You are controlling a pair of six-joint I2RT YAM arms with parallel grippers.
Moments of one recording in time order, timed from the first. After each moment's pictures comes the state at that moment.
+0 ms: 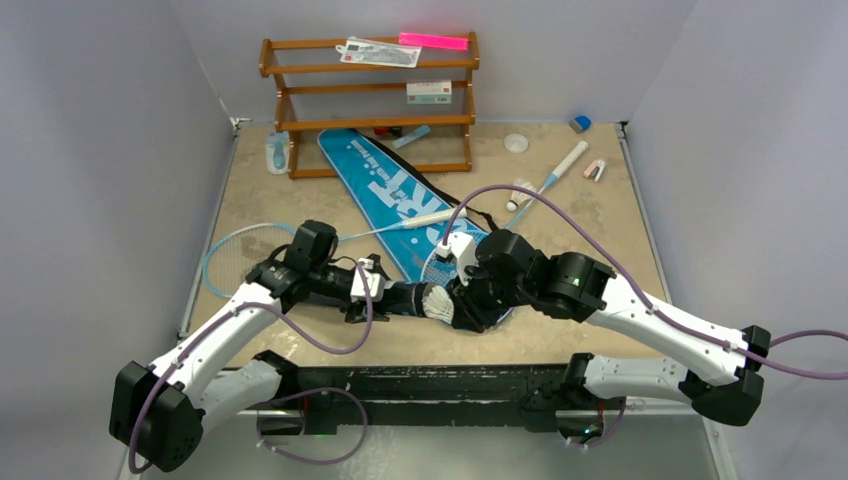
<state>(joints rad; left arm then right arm) -0.47 1.00 0.68 -0.53 0.99 0.90 1.08 1.08 1.15 -0.92 -0.17 0.22</state>
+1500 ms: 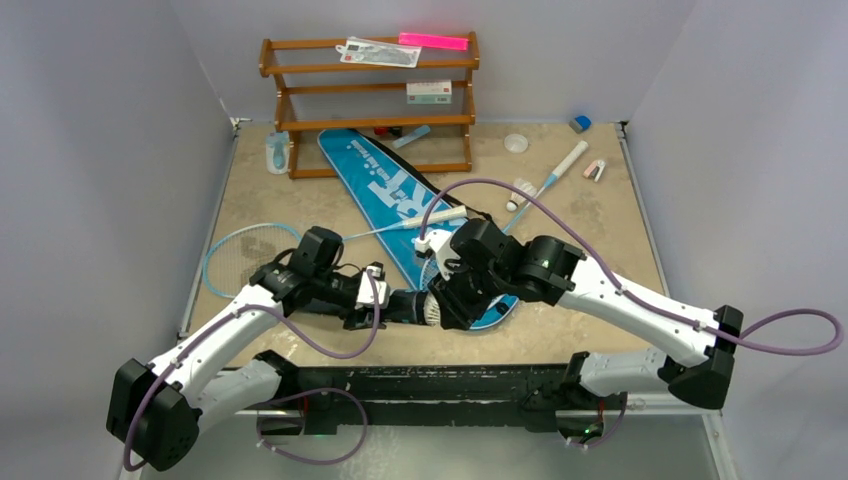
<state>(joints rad) -0.52 0.99 0.66 -0.59 0.89 0.90 1.06 1.24 1.25 -0.99 -0.24 0.22</state>
